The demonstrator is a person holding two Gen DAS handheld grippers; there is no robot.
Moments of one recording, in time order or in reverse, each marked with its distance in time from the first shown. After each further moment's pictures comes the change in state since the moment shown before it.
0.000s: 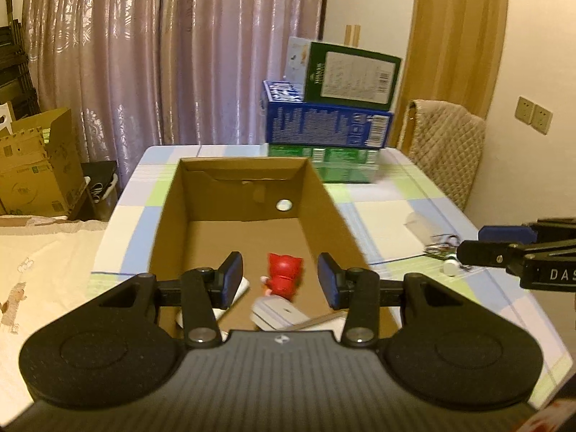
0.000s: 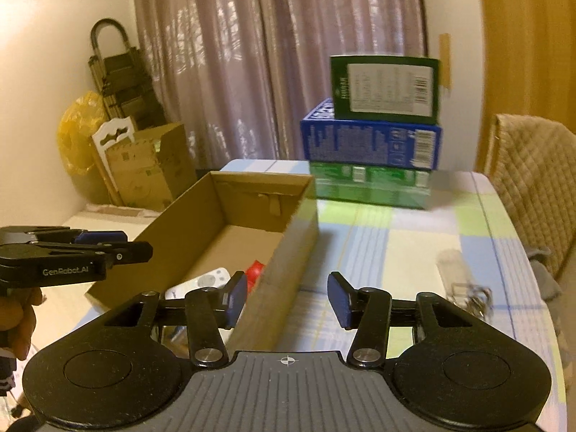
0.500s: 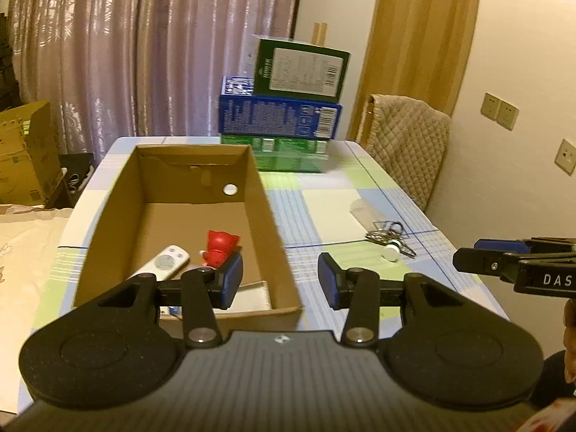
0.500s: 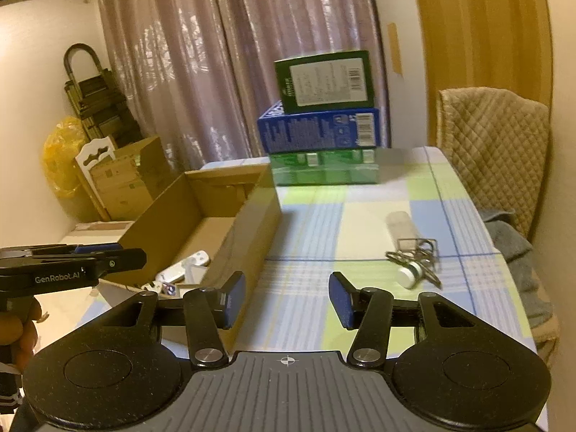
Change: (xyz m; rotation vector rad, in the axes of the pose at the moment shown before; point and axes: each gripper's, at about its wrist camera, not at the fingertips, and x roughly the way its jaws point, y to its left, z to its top) left arm -0.035 -0.066 -0.022 -0.006 0.013 -0.072; right arm -0.083 -0.037 -0.036 0.110 -0.012 -0.055
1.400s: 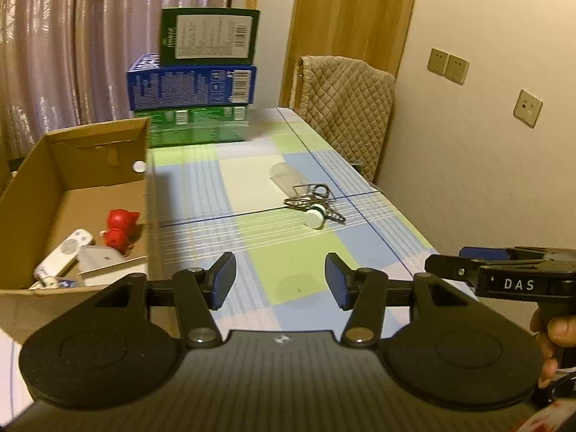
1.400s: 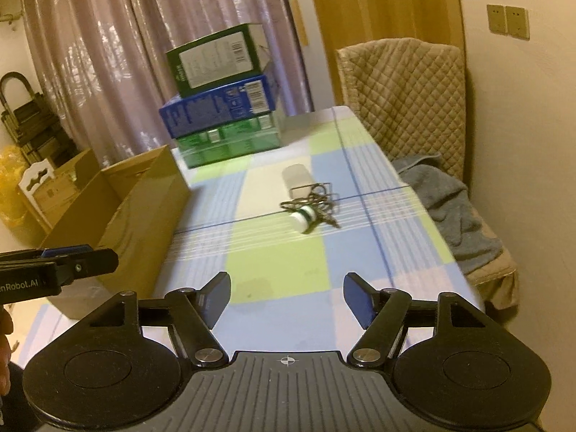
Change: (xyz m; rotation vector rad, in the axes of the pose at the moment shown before) left arm 0.047 -0.104 -0.029 0.094 0.073 -0.123; right arm -0.033 -0.099 -0.061 0.171 0.022 -0.170
